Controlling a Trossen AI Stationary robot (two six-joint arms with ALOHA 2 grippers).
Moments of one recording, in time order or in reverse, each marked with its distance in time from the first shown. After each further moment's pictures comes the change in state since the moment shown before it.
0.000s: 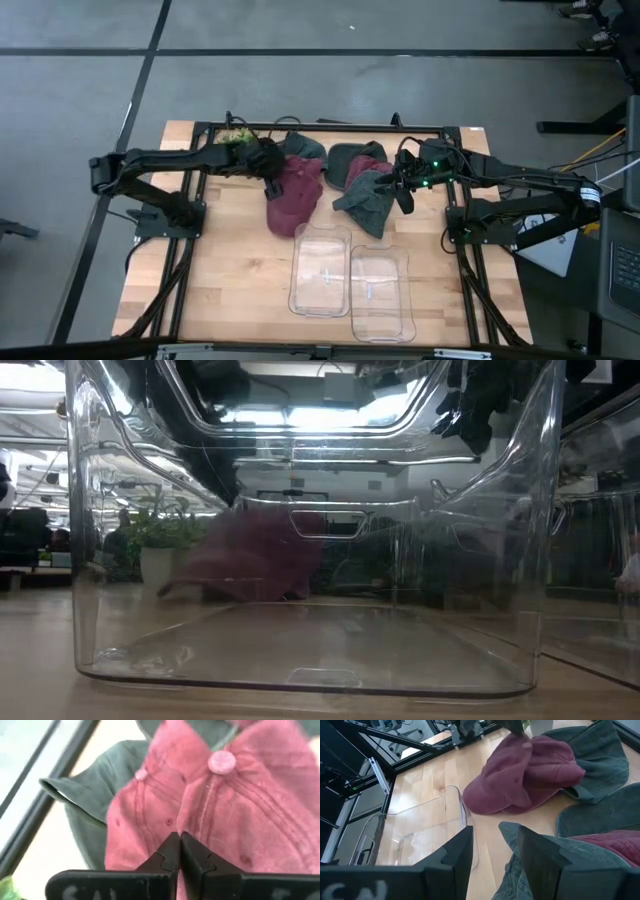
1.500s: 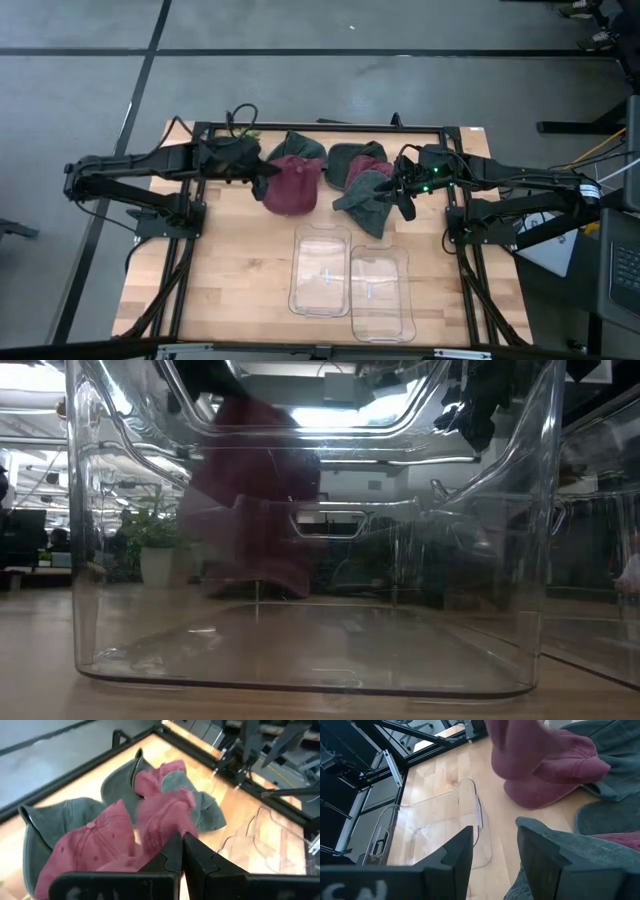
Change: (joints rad) left arm -0.214 -0.296 0.142 -0.063 -0.037 -0.497; right arm 0.067 0.000 -0.001 0.000 -0.001 0.019
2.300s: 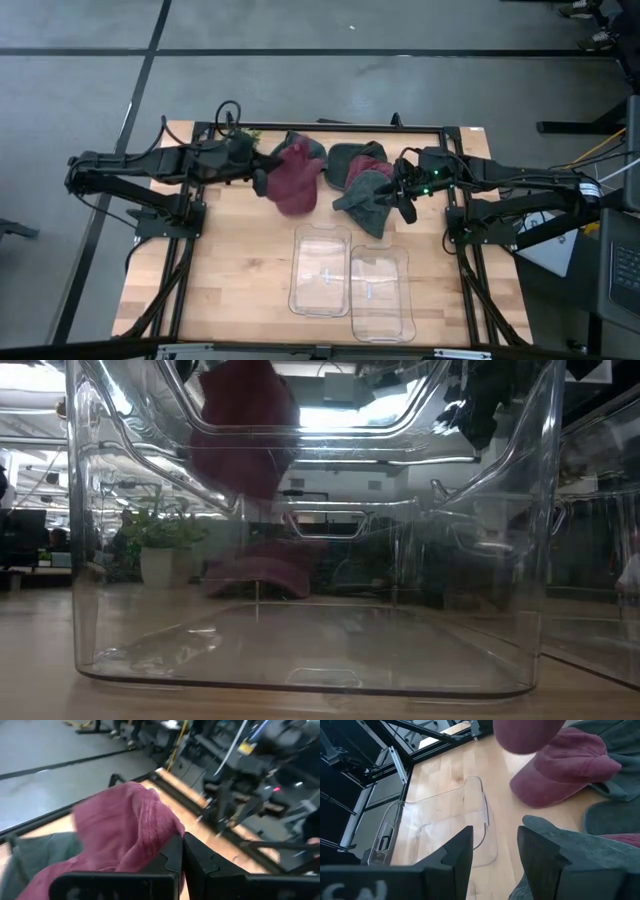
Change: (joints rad) left arm -0.138 0.001 0.063 0.140 -0.225 -0.106; right arm 0.033 0.000 0.000 0.000 0.000 0.003
